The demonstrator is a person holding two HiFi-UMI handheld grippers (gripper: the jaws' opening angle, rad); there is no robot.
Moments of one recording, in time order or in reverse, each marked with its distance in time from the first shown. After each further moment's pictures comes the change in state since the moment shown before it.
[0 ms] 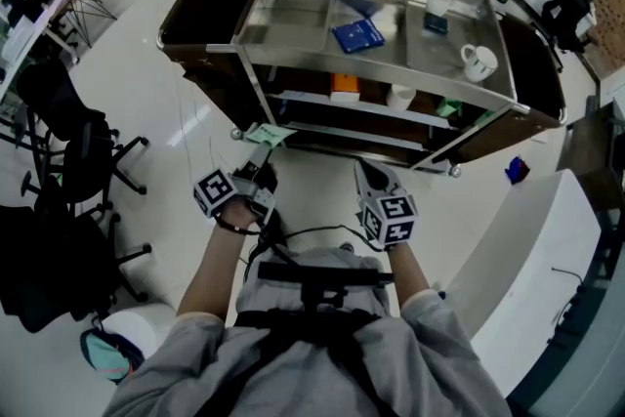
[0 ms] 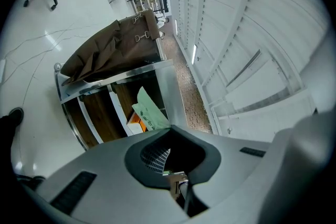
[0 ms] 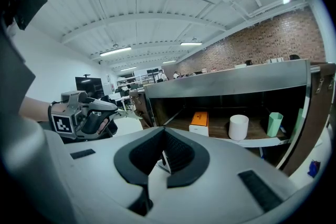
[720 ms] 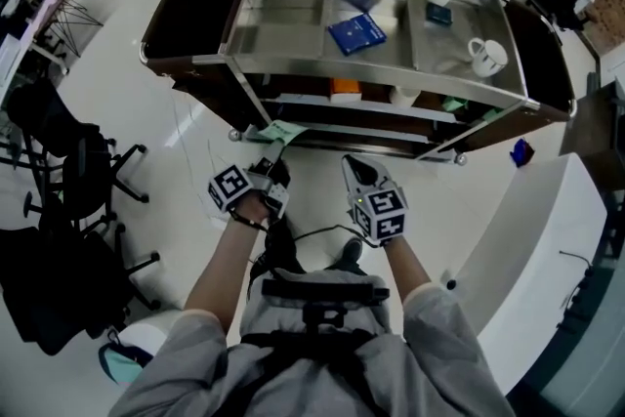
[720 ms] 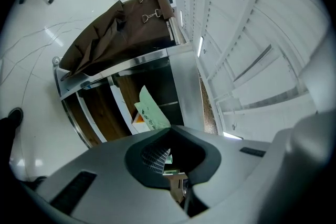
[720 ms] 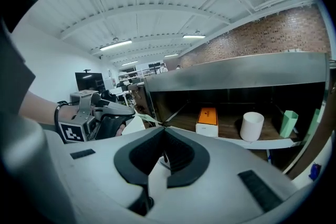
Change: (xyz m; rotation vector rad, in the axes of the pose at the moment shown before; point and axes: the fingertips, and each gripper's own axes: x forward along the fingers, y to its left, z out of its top) left arm 0.061 0.054 0.002 -0.049 0.086 0.092; right arm 0.062 0.013 0.005 0.000 0.069 0.024
